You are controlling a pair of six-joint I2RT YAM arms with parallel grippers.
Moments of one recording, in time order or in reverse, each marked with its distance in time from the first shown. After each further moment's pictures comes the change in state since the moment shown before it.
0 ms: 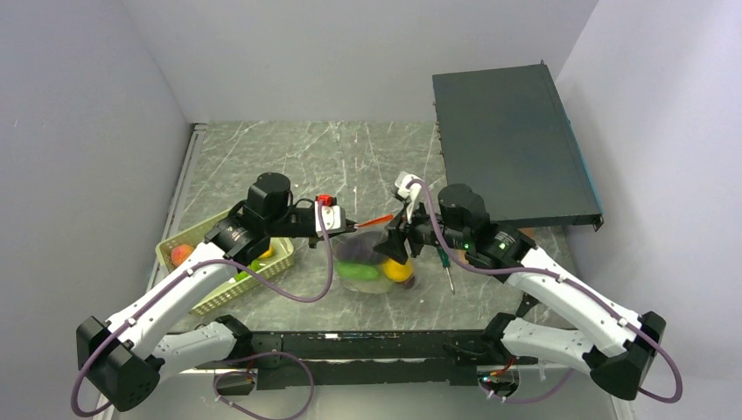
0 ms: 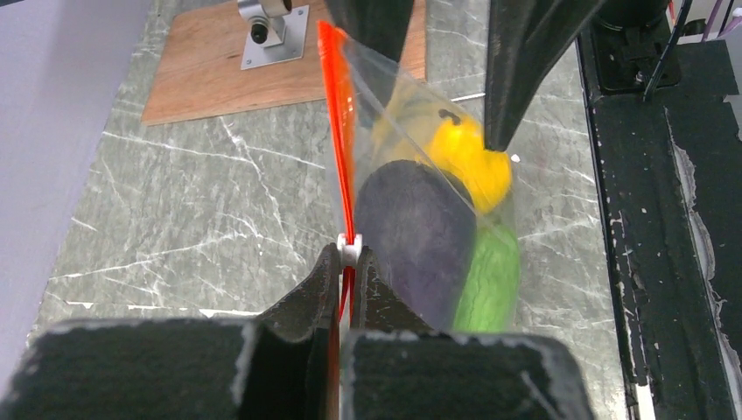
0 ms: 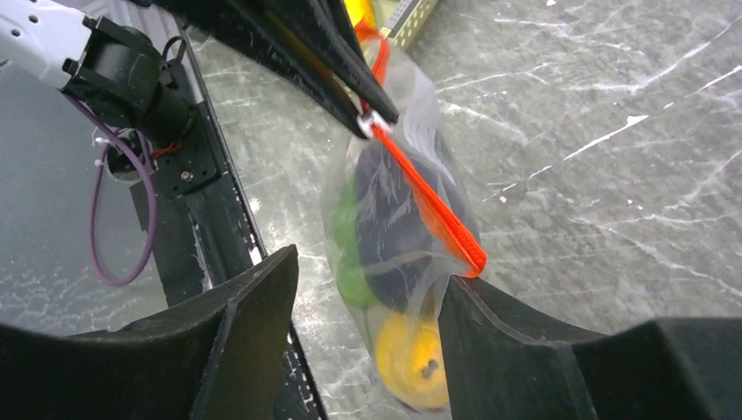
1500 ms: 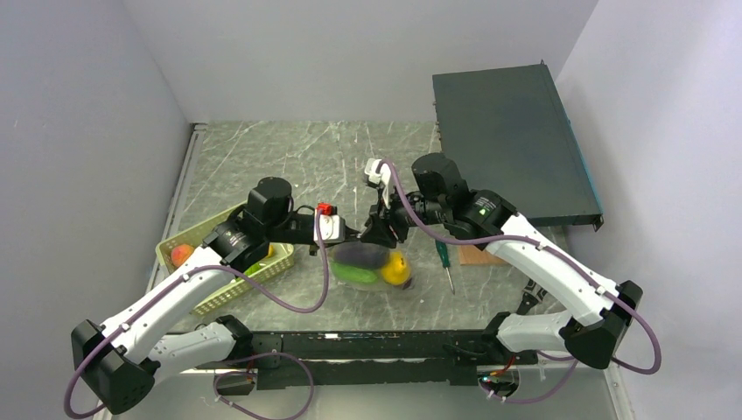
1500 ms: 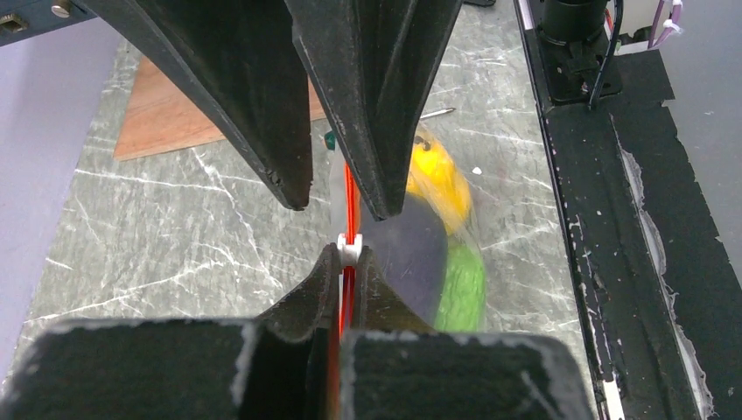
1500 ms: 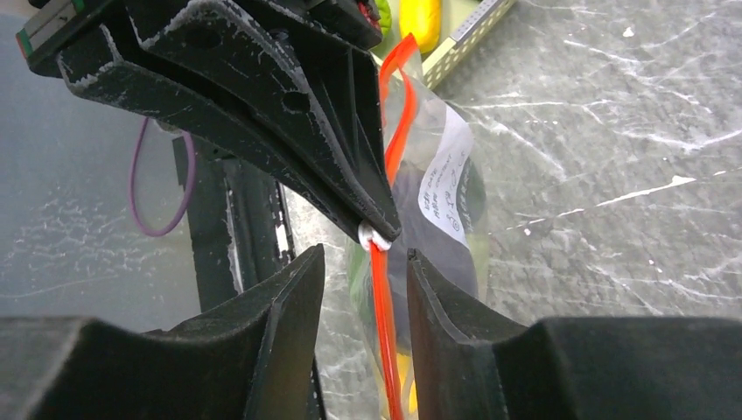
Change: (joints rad) left arm -0.044 -0.031 0.000 -0.023 0.043 0.002; right arm -0.003 0.272 0.357 -0.233 -0.170 -0.163
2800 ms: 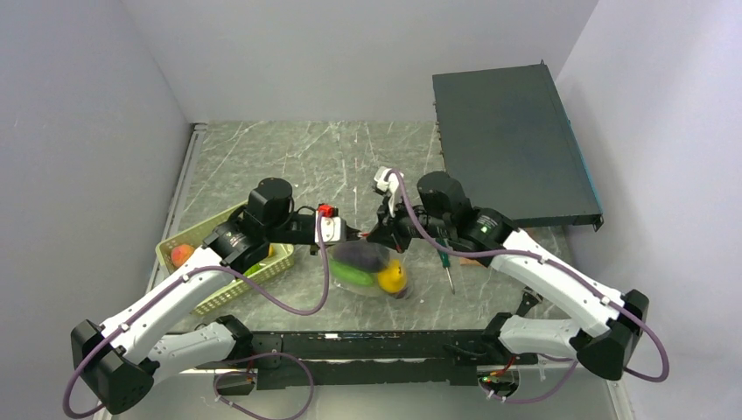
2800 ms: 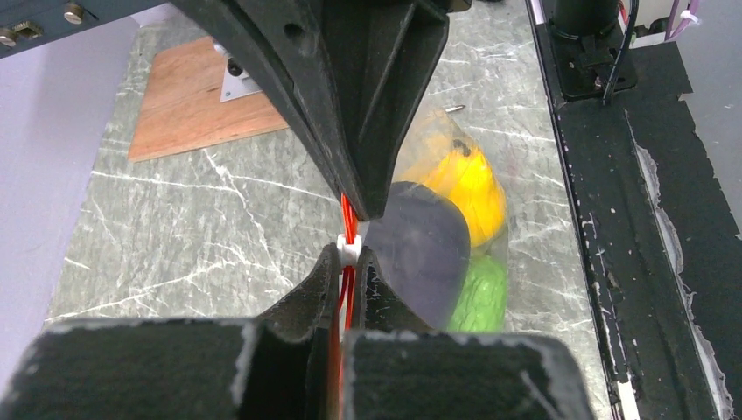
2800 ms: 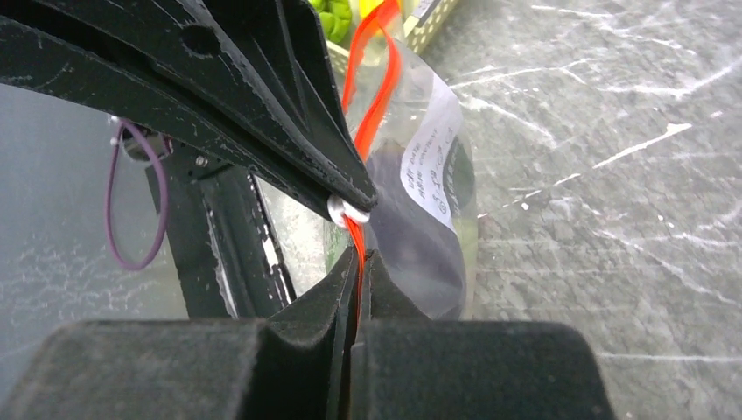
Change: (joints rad) left arm -0.005 -0.004 0.000 -0.001 -0.023 0.021; right arm 0.013 -0.062 -0.159 0.112 0.107 0.095
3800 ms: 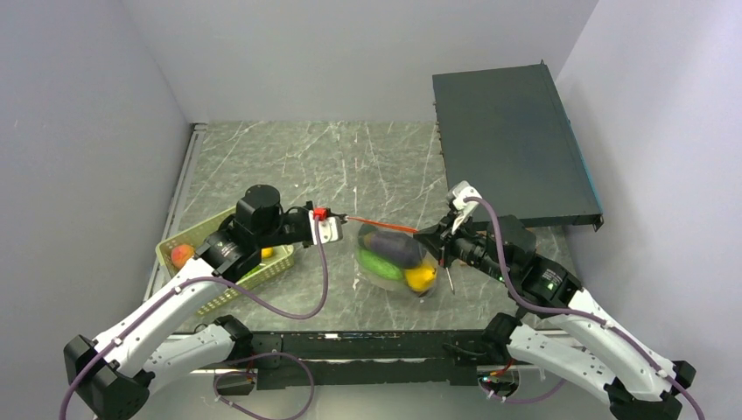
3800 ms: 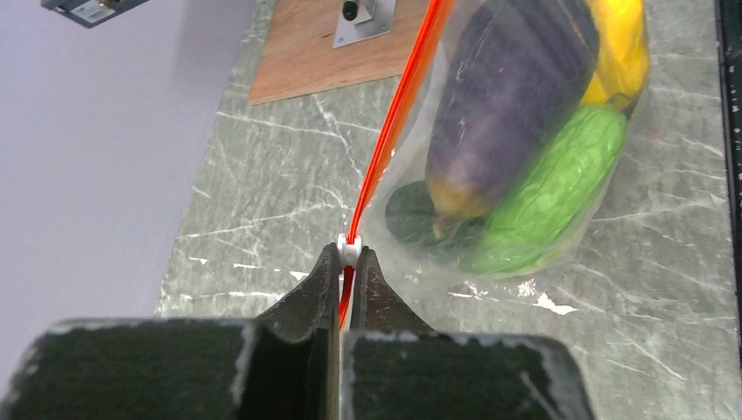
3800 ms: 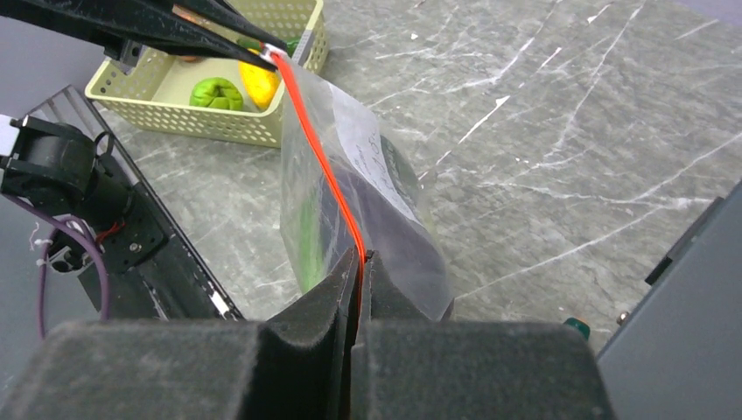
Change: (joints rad) left arm 0.026 -0.080 -0.073 0.071 -0.224 0.082; right arm -0.004 -0.521 -0.296 0.060 0.380 0.179
